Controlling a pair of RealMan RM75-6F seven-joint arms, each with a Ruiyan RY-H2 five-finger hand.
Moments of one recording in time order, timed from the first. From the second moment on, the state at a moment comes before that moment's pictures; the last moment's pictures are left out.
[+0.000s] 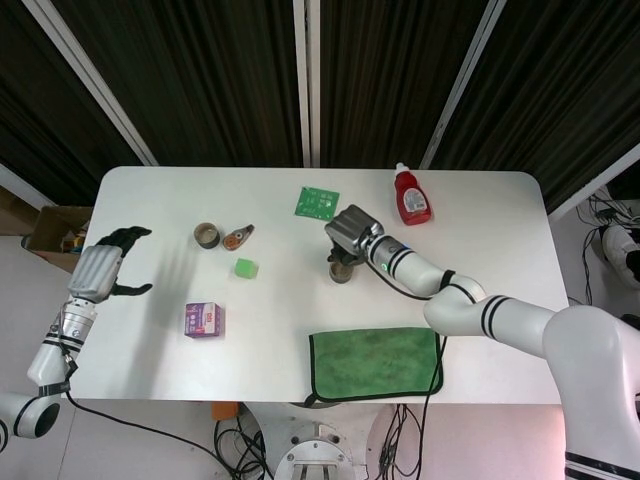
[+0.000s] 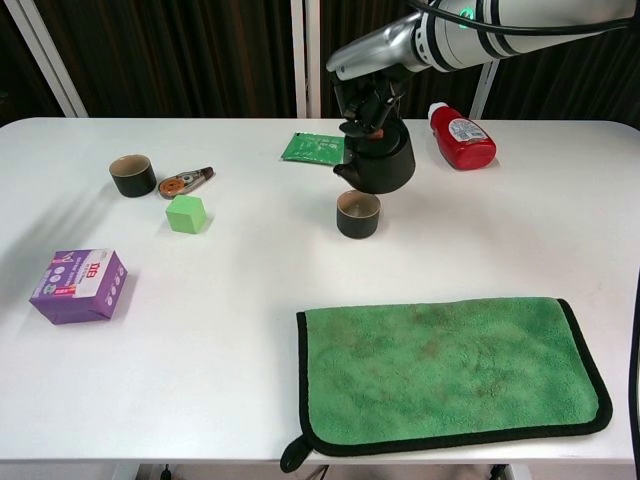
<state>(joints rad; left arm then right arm) -0.44 -1.37 -0.09 -1.15 1.43 1.15 -0.34 1.36 -1.43 0.03 -1.25 -0.99 0.43 -0.13</state>
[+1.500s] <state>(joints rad) -0.45 -1.40 -0.08 -1.12 1.43 1.13 -0.34 0.99 -1.35 0.05 -1.20 -1.38 0.54 0.39</state>
